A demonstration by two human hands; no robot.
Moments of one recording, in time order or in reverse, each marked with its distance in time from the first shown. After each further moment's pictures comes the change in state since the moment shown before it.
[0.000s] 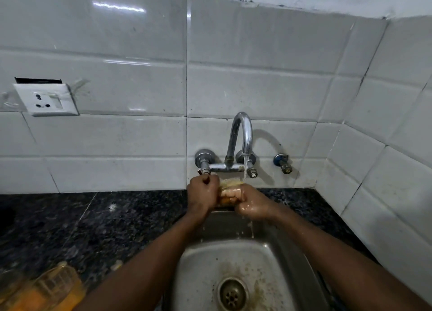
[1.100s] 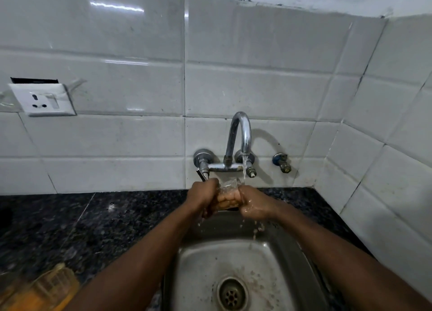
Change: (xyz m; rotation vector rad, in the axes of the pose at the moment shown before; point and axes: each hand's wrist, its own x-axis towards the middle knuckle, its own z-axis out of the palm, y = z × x) left_hand 0.005 0.008 -0.006 0.079 -0.215 -0.340; right_hand 0.001 0.005 -0.003 -0.001 -0.134 0.025
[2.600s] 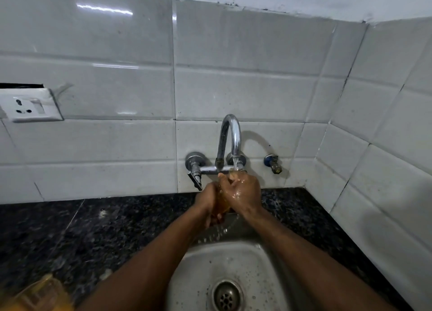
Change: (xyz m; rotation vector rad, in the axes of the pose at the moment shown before) left_hand -0.001 -0.005 0.034 -0.324 -0.220 -0.139; right_hand 0.028 0.004 0.016 -0.318 1.011 0.011
